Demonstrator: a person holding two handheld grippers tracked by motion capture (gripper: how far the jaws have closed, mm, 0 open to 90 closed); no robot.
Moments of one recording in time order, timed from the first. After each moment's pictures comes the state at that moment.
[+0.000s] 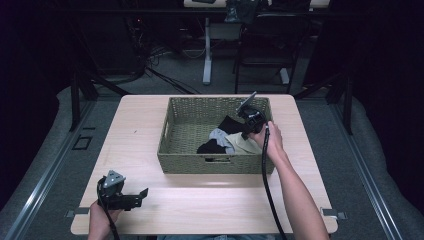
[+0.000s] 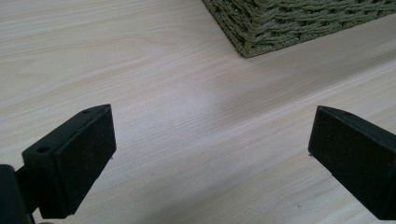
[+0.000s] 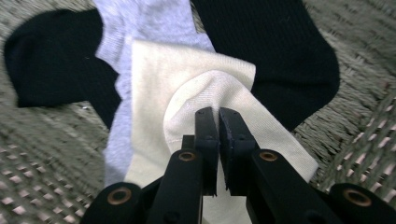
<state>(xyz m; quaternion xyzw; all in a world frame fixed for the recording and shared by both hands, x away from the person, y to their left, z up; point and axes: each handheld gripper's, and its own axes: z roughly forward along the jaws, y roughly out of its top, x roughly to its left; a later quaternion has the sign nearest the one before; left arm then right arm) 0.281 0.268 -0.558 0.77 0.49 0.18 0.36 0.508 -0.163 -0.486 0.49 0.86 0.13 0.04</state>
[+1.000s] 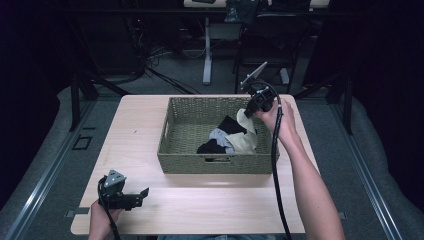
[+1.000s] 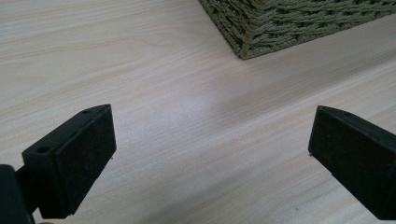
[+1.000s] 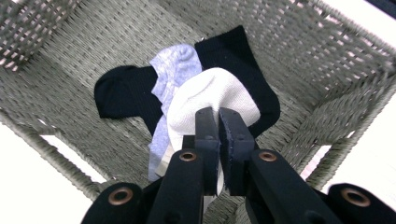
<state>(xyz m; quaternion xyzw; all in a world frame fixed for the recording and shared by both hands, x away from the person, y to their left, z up) 0.282 0.267 -0.557 0.77 0.49 0.18 0.36 0.487 -0.165 -0.370 0.46 0.87 0.18 0.09</state>
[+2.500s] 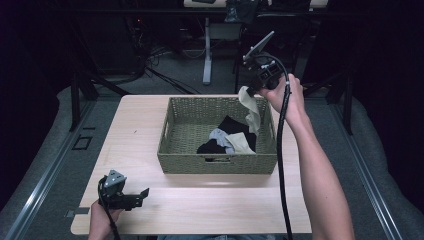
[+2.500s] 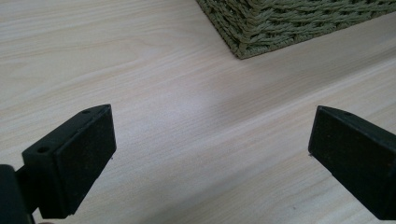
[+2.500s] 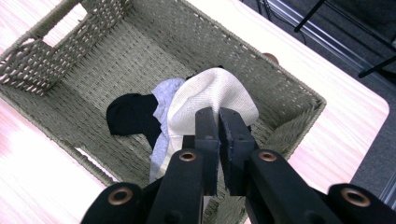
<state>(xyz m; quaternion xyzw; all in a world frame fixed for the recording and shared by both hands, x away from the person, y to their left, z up) 0.282 0.266 -0.558 0.77 0.49 0.18 0.37 0.480 -0.162 -0.289 0.45 0.86 0.20 0.13</state>
